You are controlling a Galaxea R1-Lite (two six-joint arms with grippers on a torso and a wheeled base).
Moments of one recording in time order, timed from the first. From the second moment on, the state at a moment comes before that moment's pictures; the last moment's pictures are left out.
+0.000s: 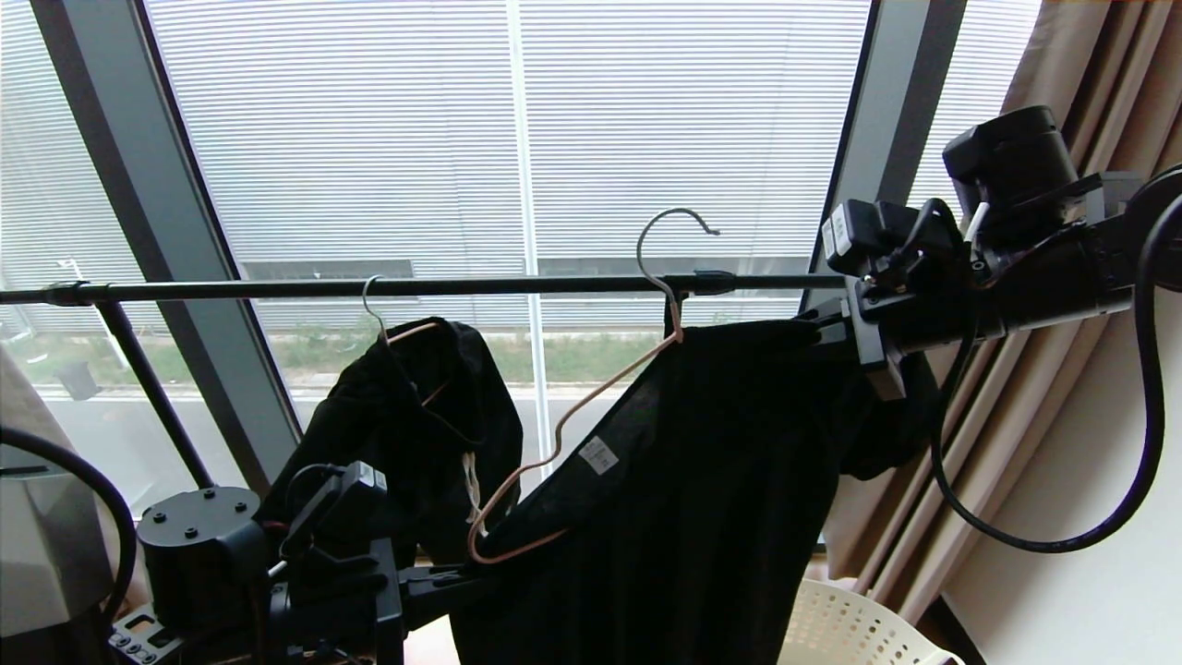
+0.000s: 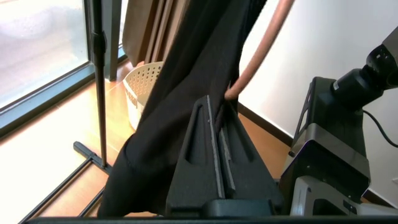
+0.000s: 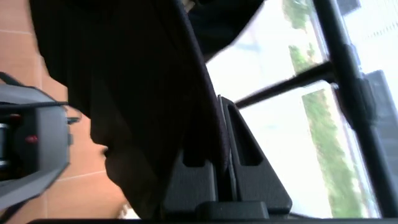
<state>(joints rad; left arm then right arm) -0.33 1.97 -0.07 -1.57 -0.78 -0.15 0.28 1.79 -1.52 0.47 0.60 -0.93</state>
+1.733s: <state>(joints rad) -0.31 1.91 -0.14 -1.57 -0.71 -0.18 0.28 1.77 -0.97 -0.17 0.48 -0.94</state>
